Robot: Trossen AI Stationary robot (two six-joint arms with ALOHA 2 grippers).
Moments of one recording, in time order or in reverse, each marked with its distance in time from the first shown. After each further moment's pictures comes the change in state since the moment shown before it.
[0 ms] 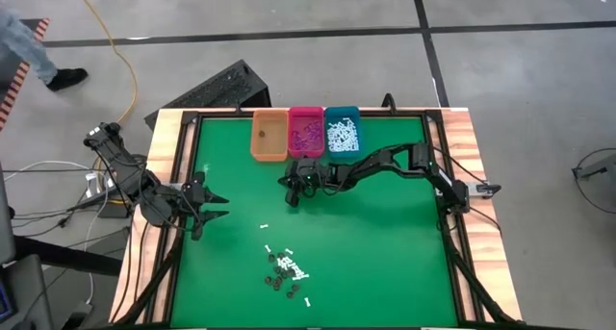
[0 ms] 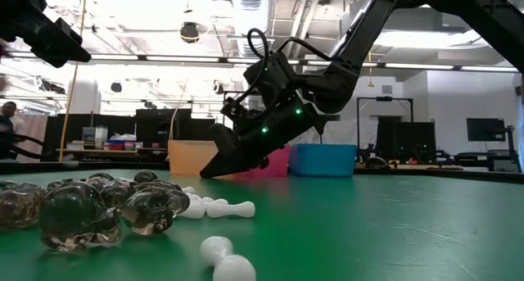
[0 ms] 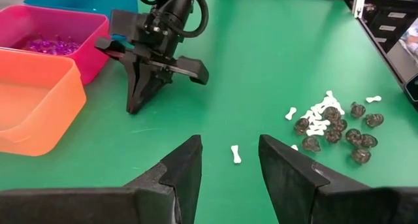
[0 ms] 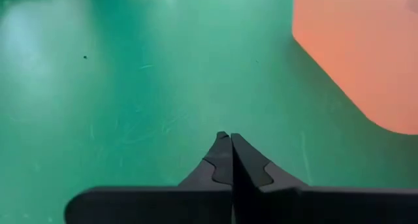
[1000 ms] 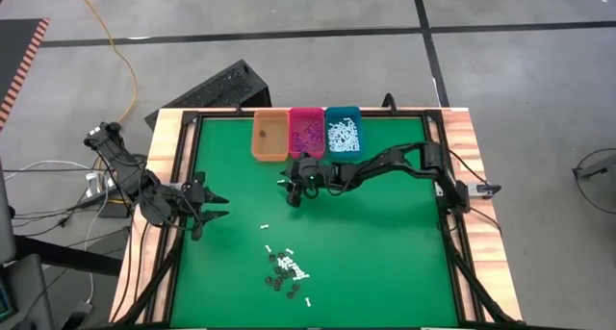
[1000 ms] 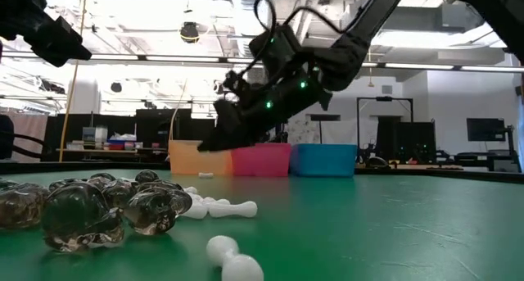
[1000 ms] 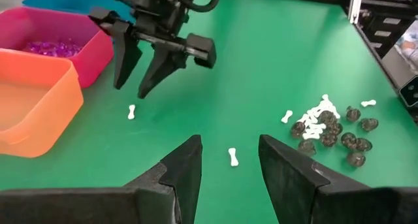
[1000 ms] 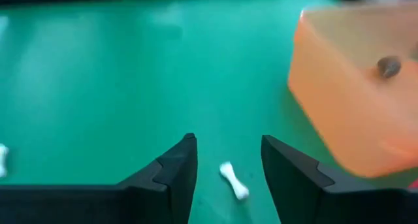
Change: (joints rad) left arm 0.000 0.000 0.000 0.020 0.000 0.000; right arm 0.026 -0.142 -0.021 -0.004 0.054 -0.094
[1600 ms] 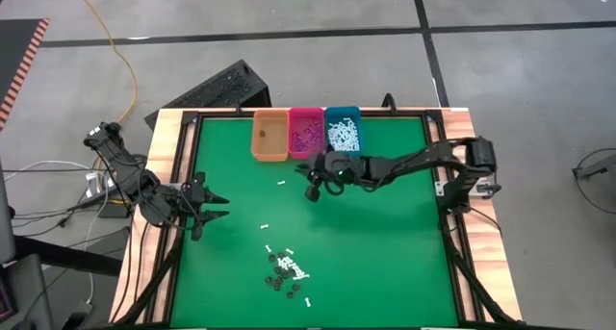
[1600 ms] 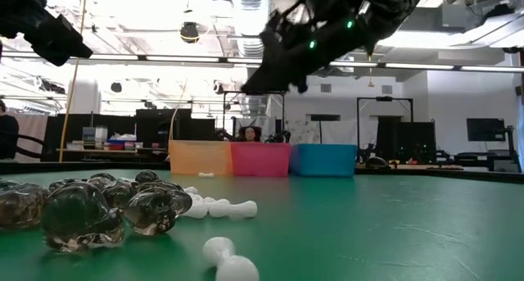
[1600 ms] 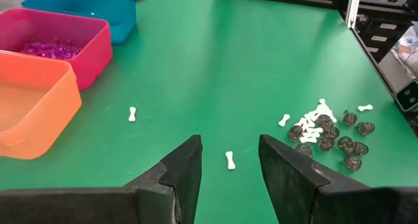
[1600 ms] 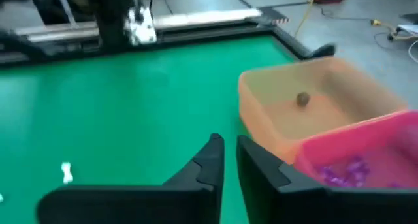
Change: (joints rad) left arm 0.000 0.000 0.000 0.015 -0.001 0.000; right arm 0.018 -0.405 -0.206 -0.133 0.122 0.027
